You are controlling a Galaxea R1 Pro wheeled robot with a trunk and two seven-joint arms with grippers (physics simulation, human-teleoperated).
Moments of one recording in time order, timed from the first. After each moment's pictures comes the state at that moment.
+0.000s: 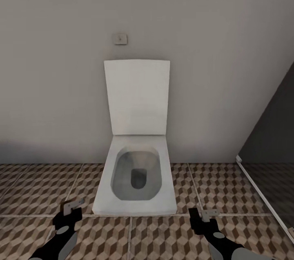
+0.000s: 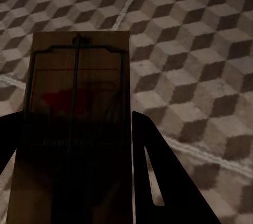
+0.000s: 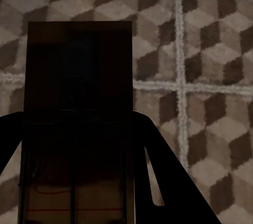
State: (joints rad) left arm -0.49 0.14 -0.21 -0.42 0.40 -0.19 0.37; right arm -0.62 -0.05 0.63 -0.05 -0.54 -0.23 -0.06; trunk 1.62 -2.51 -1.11
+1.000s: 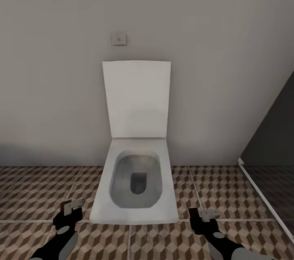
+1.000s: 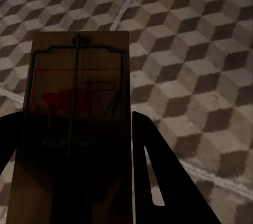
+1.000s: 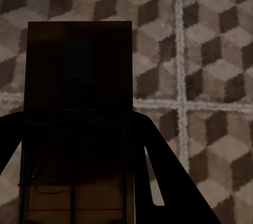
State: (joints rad) left arm -0.49 0.14 -0.21 -0.42 0.40 -0.19 0.37; right arm -0.62 -0.05 0.63 -0.05 -0.54 -0.23 -0.06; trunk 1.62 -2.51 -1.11
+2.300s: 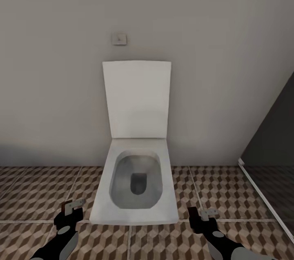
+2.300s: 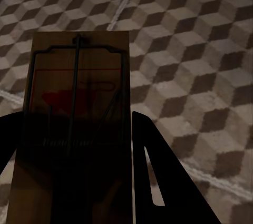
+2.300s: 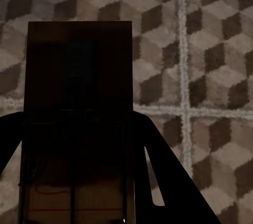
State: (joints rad) left arm -0.49 0.13 -0.21 -0.42 0.40 -0.19 0.36; right arm -0.62 -0.05 0.63 -0.06 -0.54 -0.23 -0.06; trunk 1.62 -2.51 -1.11
